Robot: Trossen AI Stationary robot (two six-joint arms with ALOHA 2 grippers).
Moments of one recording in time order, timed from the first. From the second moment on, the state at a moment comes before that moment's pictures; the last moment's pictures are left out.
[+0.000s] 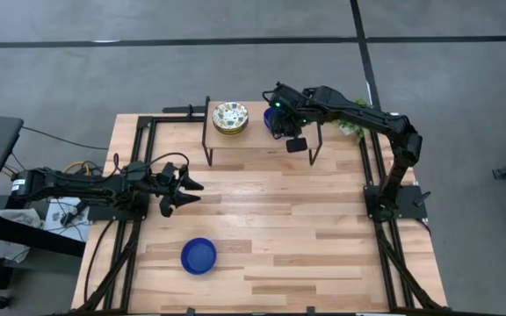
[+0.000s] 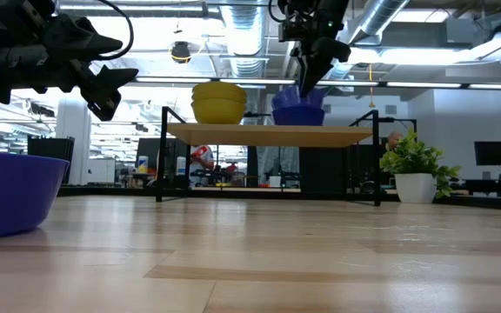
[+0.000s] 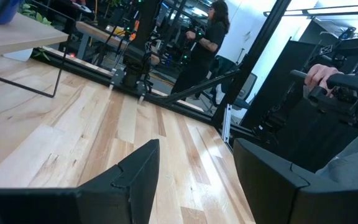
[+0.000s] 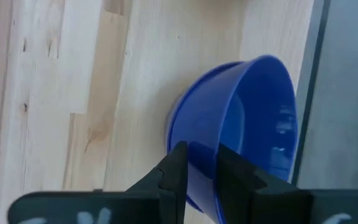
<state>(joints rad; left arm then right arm) 0.11 0.48 0.01 0.68 0.31 -0.40 -0.39 1.79 1.82 -1.18 0.16 -0.71</state>
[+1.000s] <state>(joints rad) 0.11 0.48 0.01 0.68 0.31 -0.41 -0.39 1.79 1.82 -1.19 0.15 -0.71</state>
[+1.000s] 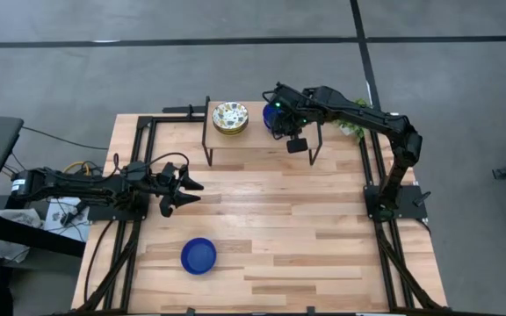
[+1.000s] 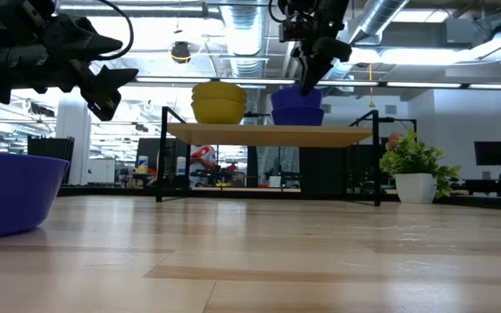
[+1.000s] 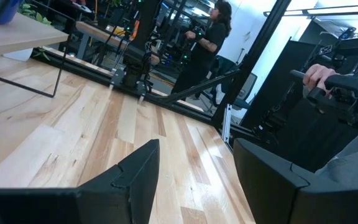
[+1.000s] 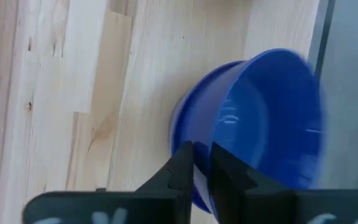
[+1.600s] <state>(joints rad) 0.11 0.48 0.01 0.68 0.31 -0.41 -0.38 1.77 1.82 -1.20 0.14 -0.70</state>
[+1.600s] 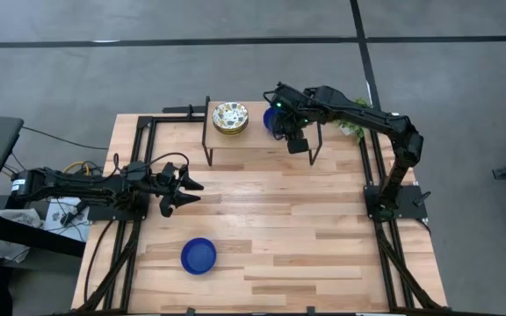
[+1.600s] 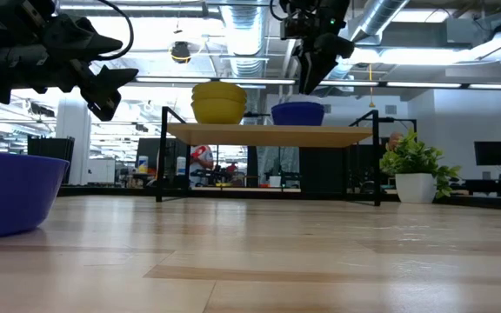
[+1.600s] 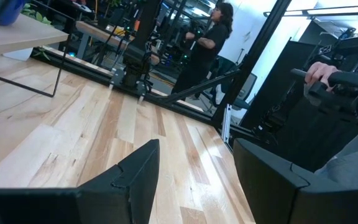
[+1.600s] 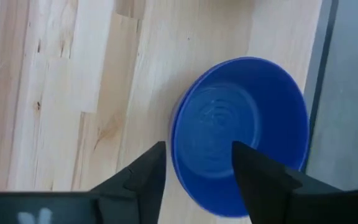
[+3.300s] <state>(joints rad) 0.08 0.99 0.38 0.63 0.37 -0.57 -0.81 0.96 1.21 -1.00 -0.71 -0.49</state>
